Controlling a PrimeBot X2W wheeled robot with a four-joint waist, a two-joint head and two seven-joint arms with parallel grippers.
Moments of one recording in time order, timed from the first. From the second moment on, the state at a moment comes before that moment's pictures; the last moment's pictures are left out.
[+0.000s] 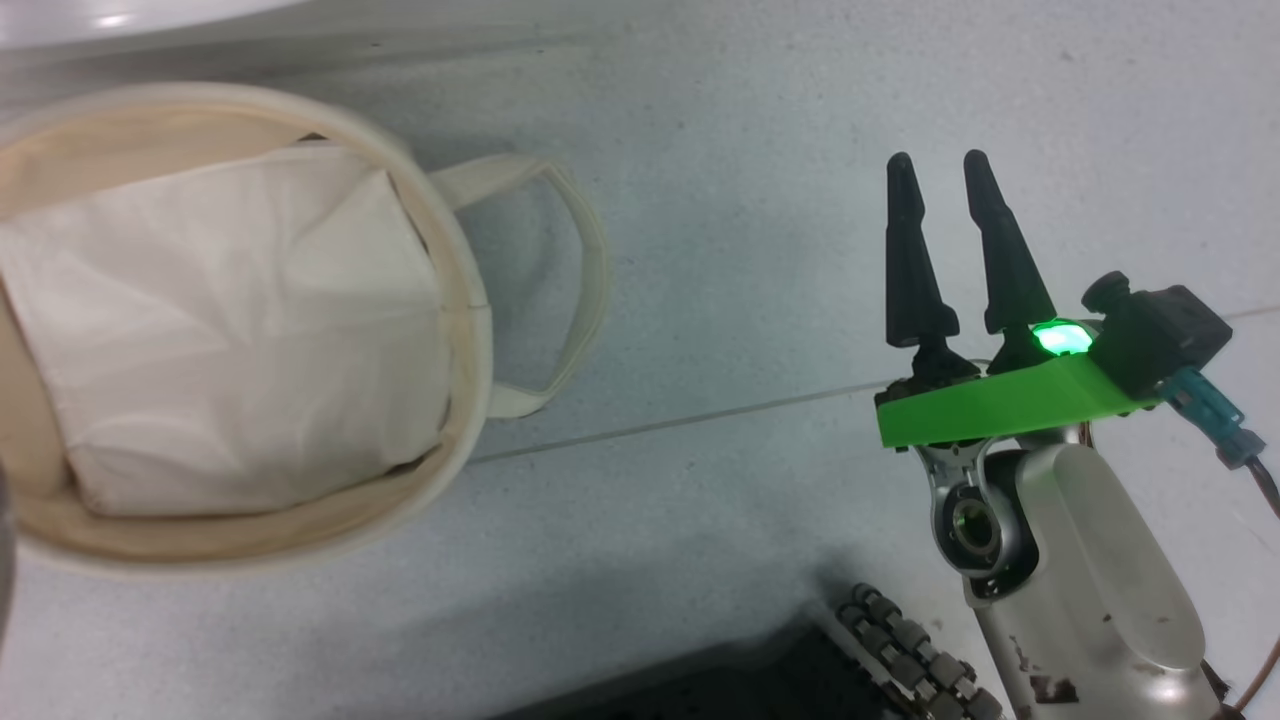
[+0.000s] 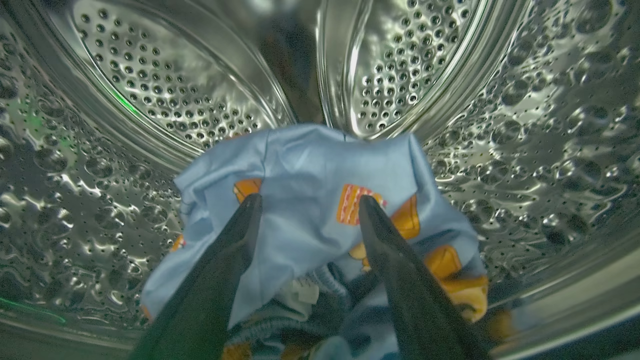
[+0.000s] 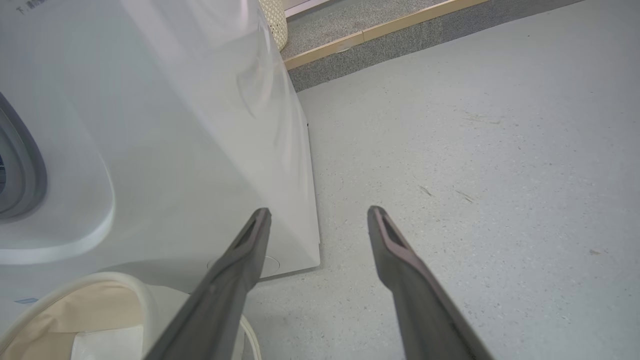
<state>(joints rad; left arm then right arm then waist) -1.59 0.28 -0.11 1.13 -0.02 0.13 -0.26 -0.47 -0.05 0.25 0.11 0.48 0.12 -0.25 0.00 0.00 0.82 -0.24</state>
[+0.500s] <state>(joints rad) -1.15 0.20 -0.08 0.85 -0.11 0.11 -0.26 -0.46 -0.05 0.23 0.16 0.43 0.12 -0.25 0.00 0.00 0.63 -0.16</state>
